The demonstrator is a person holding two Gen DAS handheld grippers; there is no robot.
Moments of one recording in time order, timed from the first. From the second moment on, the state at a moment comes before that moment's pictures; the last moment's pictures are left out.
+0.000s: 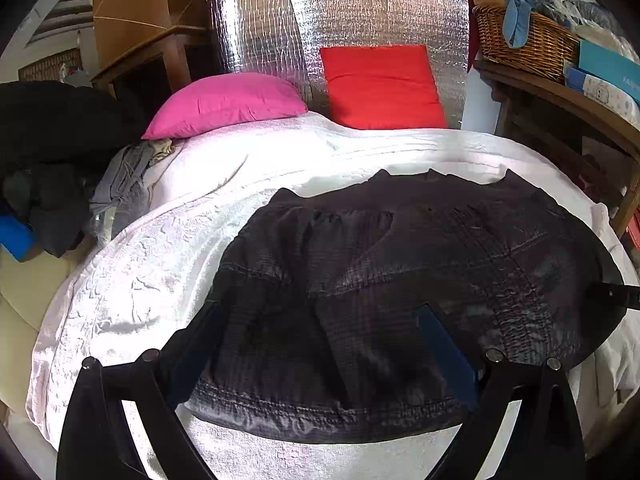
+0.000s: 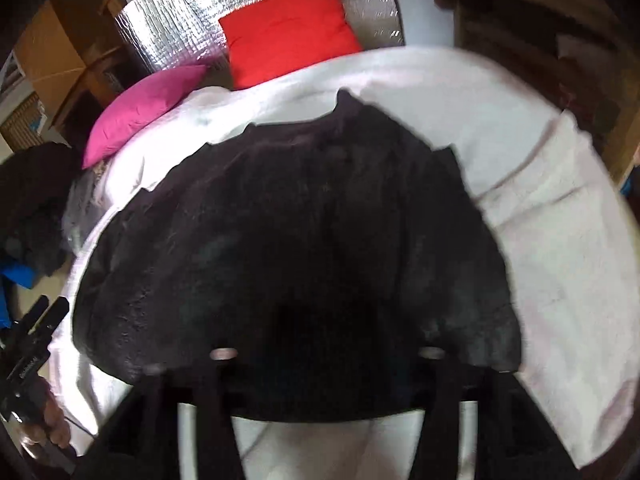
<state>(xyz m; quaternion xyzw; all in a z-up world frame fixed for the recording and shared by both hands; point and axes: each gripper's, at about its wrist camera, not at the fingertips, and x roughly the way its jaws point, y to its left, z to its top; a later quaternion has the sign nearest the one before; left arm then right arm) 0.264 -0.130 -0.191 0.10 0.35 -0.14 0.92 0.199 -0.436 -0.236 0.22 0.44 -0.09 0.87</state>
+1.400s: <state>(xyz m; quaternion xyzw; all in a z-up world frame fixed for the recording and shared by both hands) 0.267 -0.125 -0.194 0.12 0.34 -0.13 0.92 0.214 -0.430 -0.238 0.18 0.45 -0.09 0.87</state>
